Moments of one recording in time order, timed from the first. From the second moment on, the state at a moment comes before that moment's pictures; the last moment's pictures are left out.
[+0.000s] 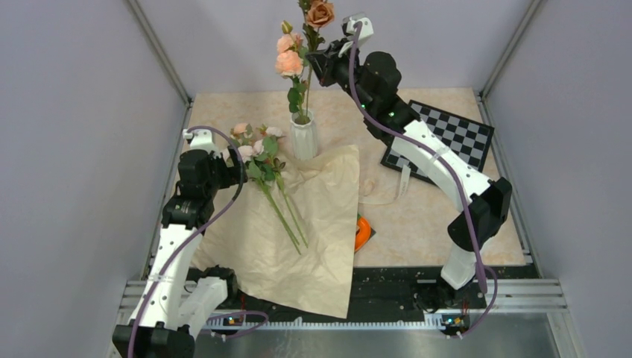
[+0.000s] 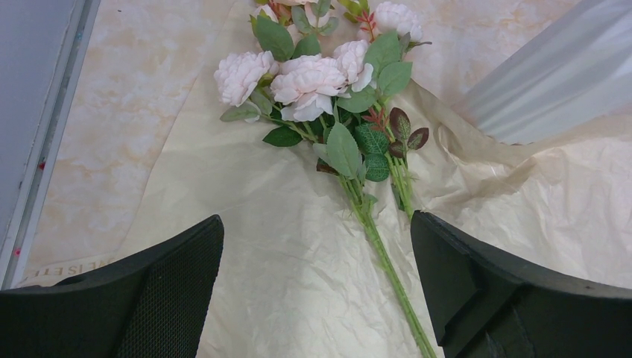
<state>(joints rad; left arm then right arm) -0.07 0.85 0.85 -0.45 -0.08 -0.21 0.68 1.76 1.85 0.14 -0.01 0.19</state>
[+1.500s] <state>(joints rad) -0.07 0.86 0.93 -0.45 0.00 -0.24 0.67 1.81 1.64 0.31 -0.04 0.19</state>
